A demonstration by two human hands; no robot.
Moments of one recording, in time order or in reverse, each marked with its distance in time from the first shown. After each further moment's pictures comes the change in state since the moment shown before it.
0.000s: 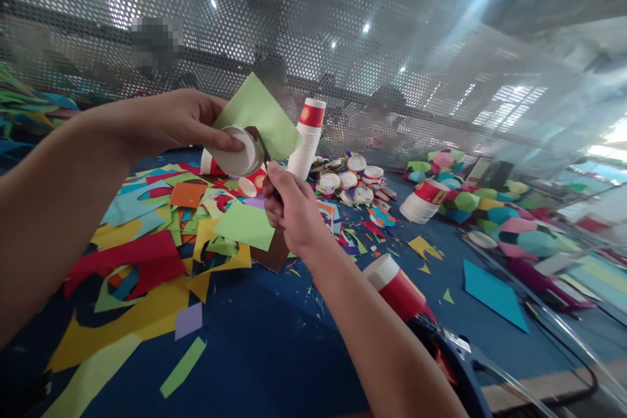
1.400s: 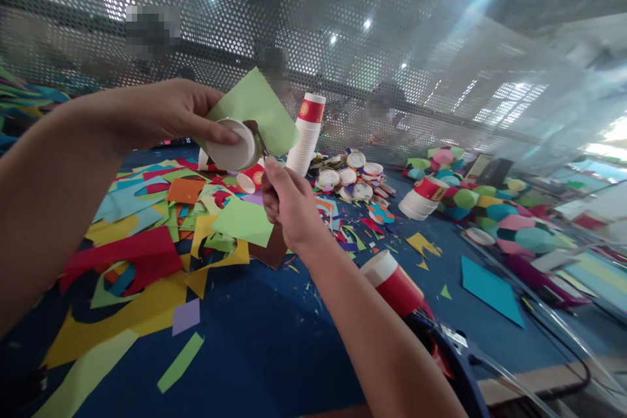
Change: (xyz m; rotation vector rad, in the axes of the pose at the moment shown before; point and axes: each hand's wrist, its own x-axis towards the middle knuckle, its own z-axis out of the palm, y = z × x) left_hand 0.000 0.001 -0.001 -0.017 0.005 -0.020; right_hand 0.001 0.003 0.002 -0.003 0.066 -0.048
